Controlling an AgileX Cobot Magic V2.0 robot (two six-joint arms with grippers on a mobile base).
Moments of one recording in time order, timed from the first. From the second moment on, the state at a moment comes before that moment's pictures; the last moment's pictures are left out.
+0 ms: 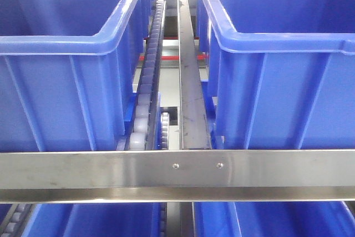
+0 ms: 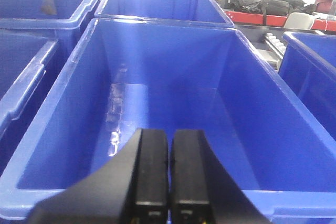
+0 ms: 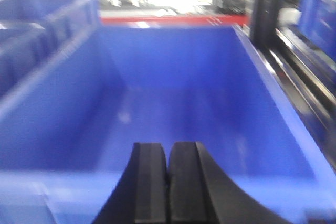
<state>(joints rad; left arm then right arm) -0.04 0.30 -0.38 -0.30 0.20 0.22 0.02 0.20 -0.15 0.07 -0.02 0.01</state>
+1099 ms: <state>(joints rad) -0.04 0.30 -0.38 -0.30 0.20 0.22 -0.02 -0.01 0.03 0.03 -0.02 0.08</state>
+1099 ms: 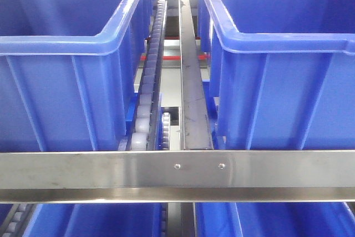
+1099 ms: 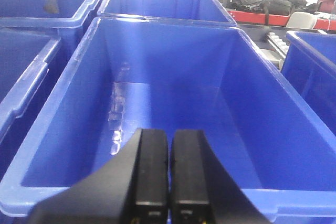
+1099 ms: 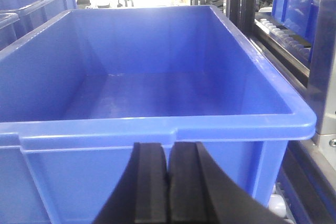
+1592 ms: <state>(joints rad) -0.04 0.30 -0.38 -0.30 0.20 0.22 -0.02 -0.01 0.03 0.03 -0.02 0.08</state>
